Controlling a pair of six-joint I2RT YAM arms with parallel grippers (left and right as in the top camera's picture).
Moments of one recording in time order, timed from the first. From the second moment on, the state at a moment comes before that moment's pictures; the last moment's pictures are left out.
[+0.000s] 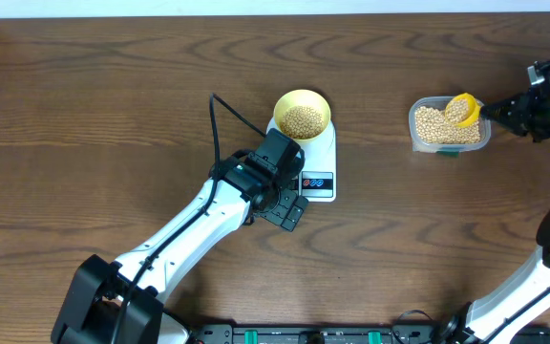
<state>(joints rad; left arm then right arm) -0.61 1.55 1.03 -0.78 0.05 -0.07 -0.52 2.07 1.70 -1.16 -0.93 -0.20</state>
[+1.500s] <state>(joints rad) -0.61 1.55 1.03 -0.78 0.05 -0.07 -0.41 2.07 1.70 -1.08 -1.46 -0.26</state>
